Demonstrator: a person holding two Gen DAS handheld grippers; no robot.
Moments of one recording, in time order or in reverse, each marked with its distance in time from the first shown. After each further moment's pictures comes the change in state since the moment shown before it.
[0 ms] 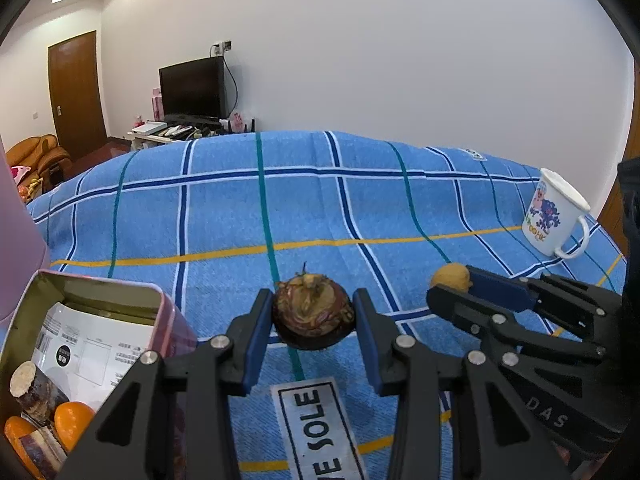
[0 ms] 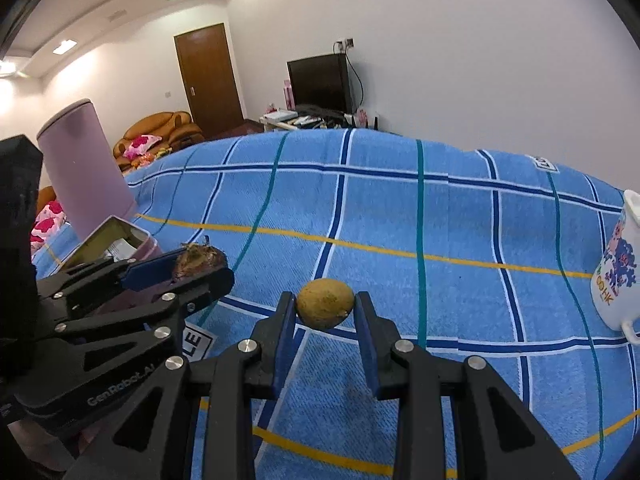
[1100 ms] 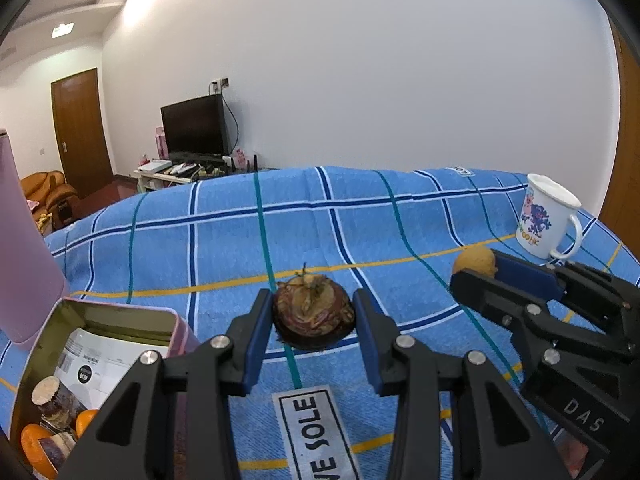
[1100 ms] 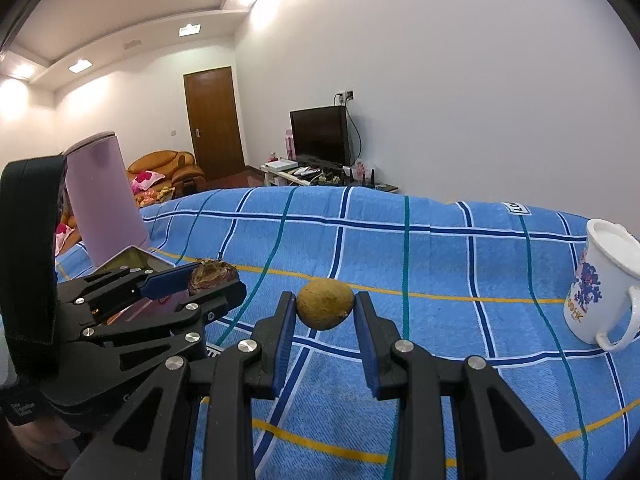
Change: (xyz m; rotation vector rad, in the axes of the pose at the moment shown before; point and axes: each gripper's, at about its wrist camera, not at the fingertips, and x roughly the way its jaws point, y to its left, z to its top) left arm -0.024 -0.014 -0.003 0.070 -0.127 0.038; right arm -0.043 0.005 -0.011 -0.024 -0.202 -0.018
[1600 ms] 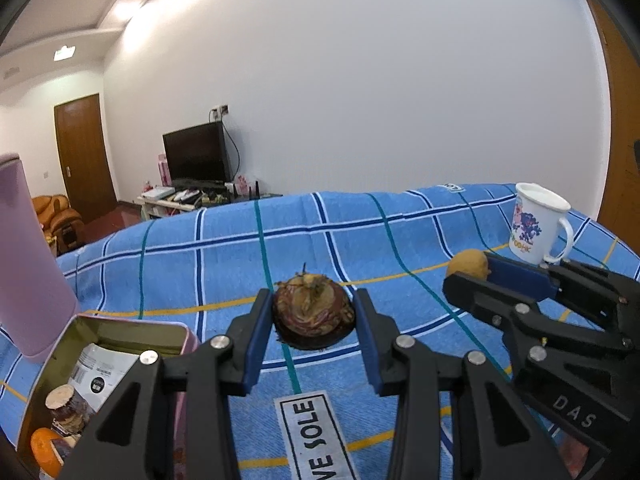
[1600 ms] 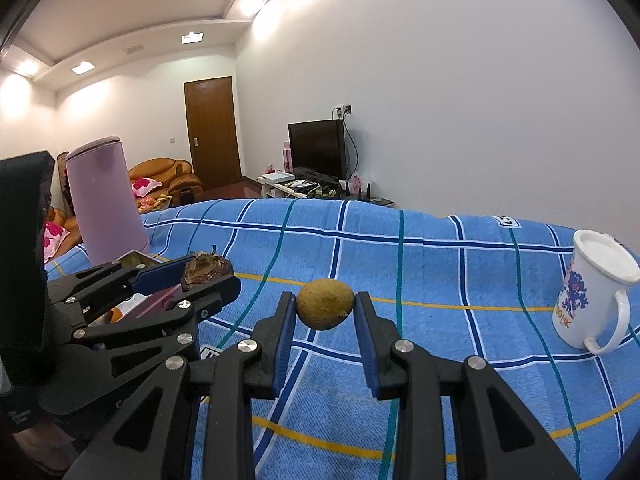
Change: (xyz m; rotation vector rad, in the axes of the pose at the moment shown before) left arm -0.022 -0.008 -0.003 0.042 -0.103 0.016; right arm -0.017 0.005 -0.005 -0.023 -0.052 -0.023
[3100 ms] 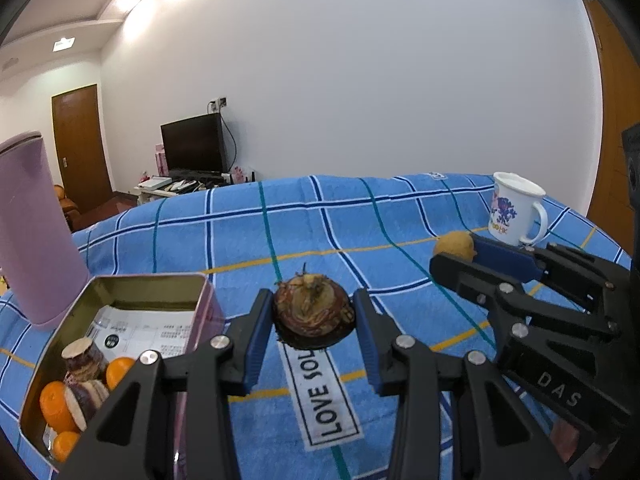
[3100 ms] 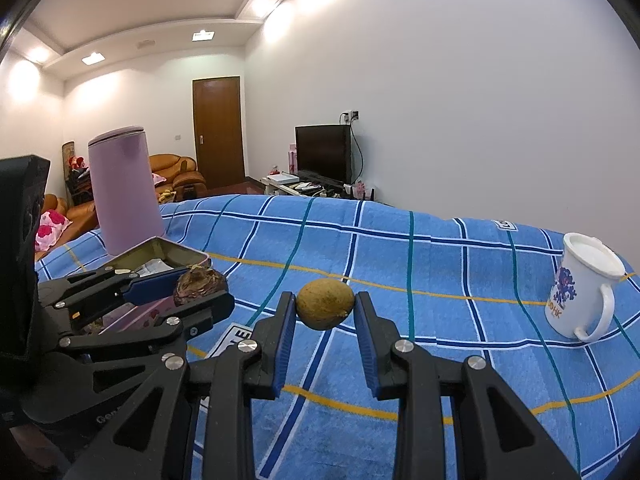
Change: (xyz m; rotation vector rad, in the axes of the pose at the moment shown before) left arm -0.042 0.006 -0.024 -0.024 0.039 -0.026; right arm -0.025 0.024 -0.011 -0.047 -0.012 0.000
